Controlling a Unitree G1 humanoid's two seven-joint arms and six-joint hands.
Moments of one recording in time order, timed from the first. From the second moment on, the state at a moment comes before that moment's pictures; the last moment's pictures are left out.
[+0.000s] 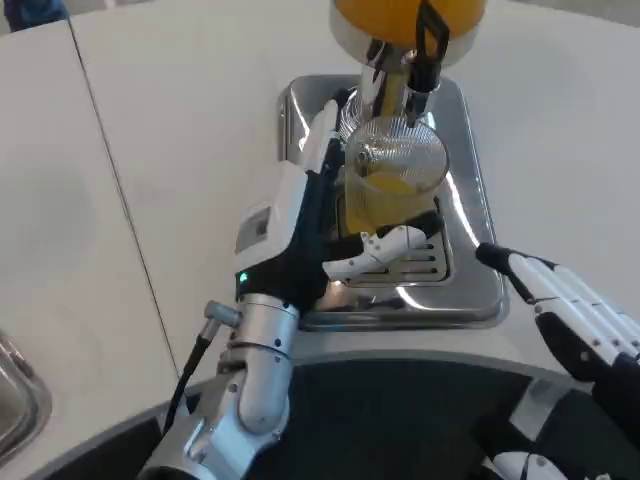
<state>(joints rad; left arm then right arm) -0.72 0.11 -0.28 0.82 0.57 -0.43 0.55 0.57 -0.36 -0.29 -1.03 -0.35 -0.15 0.42</state>
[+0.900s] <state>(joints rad) -0.81 -0.01 -0.36 0.90 0.66 -0.20 0.82 0.55 -0.35 -0.27 -1.03 -0.36 -0.09 0.43</state>
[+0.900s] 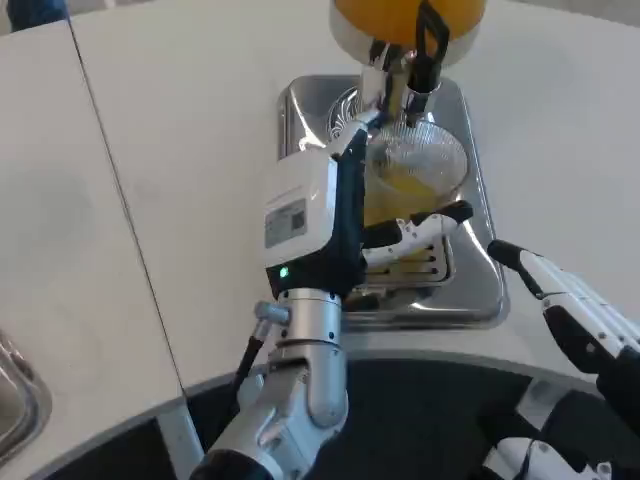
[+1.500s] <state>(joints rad) -0.76 0.00 -0.33 0.83 0.62 -0.20 0.86 0.51 -0.36 -0.24 -1.03 -0.36 -0.02 0.44</state>
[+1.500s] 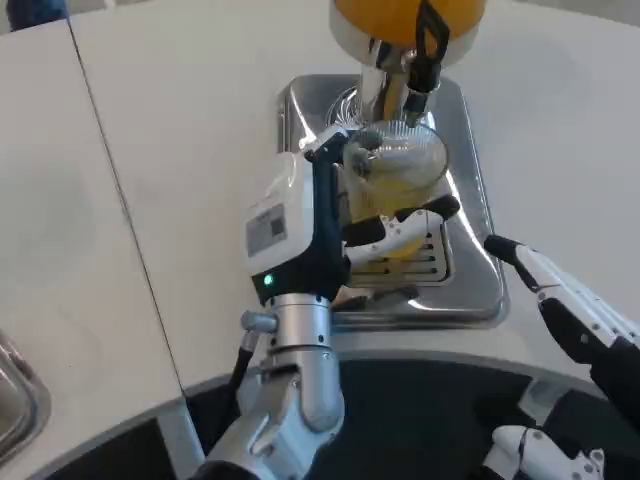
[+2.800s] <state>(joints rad) -0.12 0.41 -0.03 -0.10 0.54 -0.30 0.46 0.44 -0.45 -0.24 -0.99 -0.41 -0.09 0.46</state>
